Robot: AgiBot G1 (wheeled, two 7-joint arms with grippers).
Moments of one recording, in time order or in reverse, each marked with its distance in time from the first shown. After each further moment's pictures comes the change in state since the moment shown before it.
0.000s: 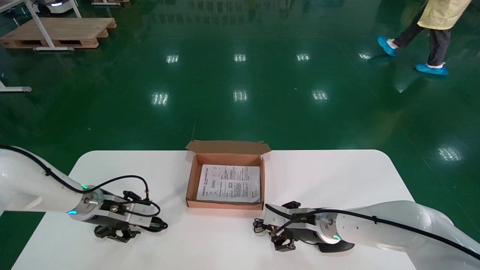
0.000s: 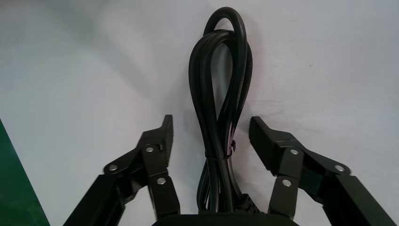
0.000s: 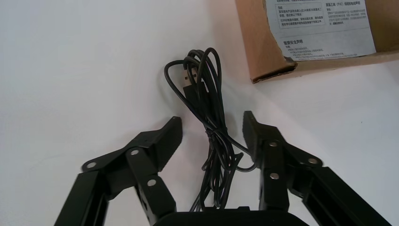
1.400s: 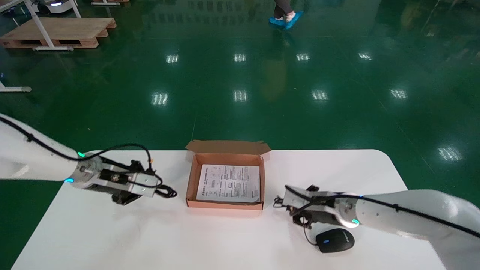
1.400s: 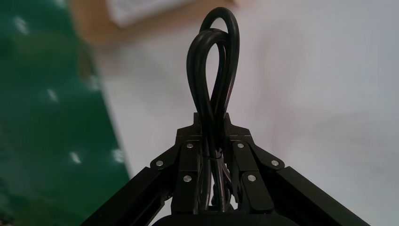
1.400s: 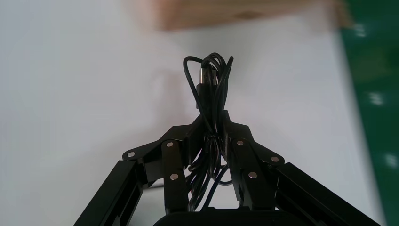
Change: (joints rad) left arm -0.078 -0.011 -0.050 -0.121 -0.081 0.048 0.099; right arm 0.068 0.083 0.029 0.036 -0.040 0.060 0.059
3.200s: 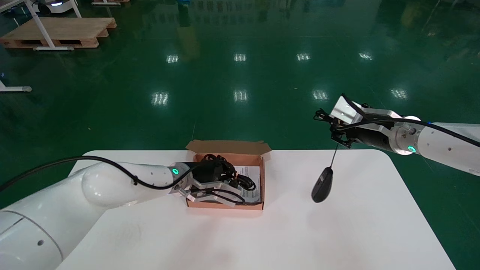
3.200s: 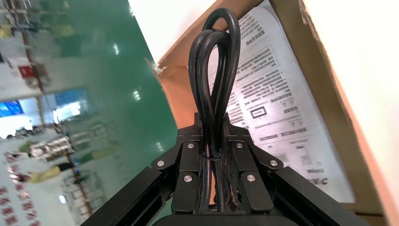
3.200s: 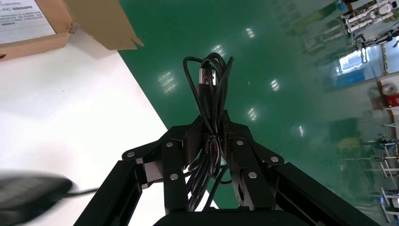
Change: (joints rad) left arm 0.178 0.151 0.264 -0.239 -0.274 -0.451 0.137; right arm 0.140 0.144 0.079 0.135 -0.039 0.075 0.154
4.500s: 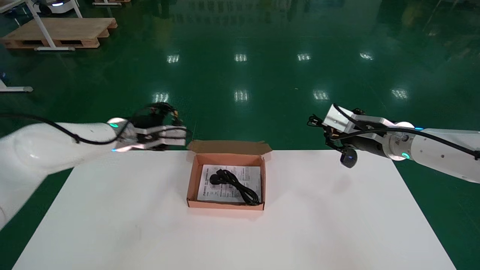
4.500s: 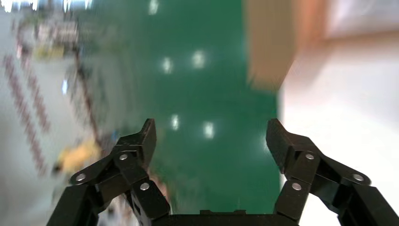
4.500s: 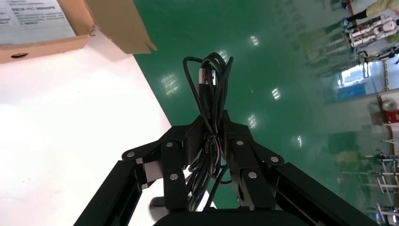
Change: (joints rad) left arm -0.123 -0.124 0.004 0.141 0.025 -0.132 -0.213; right arm -0.030 -0.012 -0.017 0.041 -0.006 0.006 -0.036
